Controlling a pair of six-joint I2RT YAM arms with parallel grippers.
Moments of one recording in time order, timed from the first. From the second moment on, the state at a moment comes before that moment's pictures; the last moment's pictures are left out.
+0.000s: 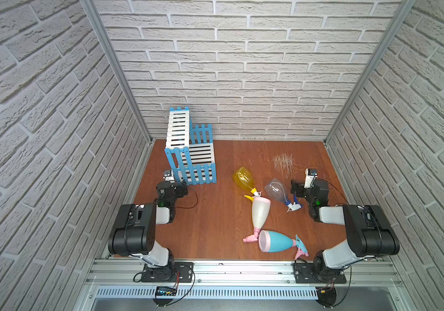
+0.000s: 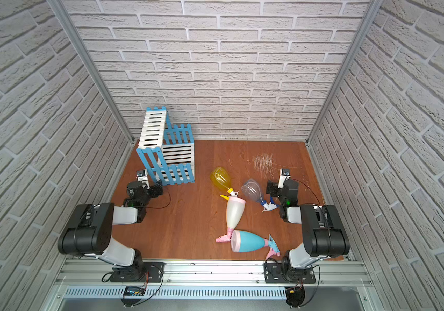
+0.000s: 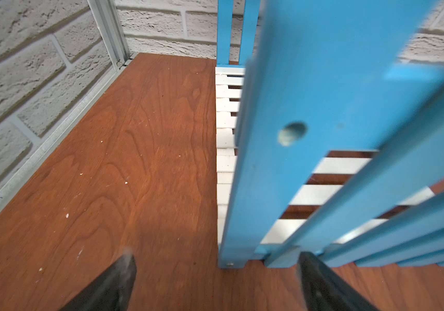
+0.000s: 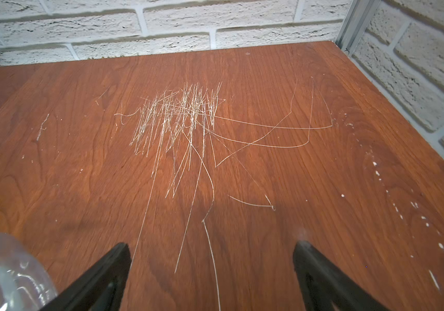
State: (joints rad) left arm 0.10 1.55 0.38 0.74 -0.02 -0.04; right arm 0.00 1.55 0.41 0.70 -0.01 0.07
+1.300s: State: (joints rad) left arm 0.11 0.76 0.99 -0.37 0.09 -0.29; right arm 0.45 1.28 1.01 -0.04 -0.53 0.10
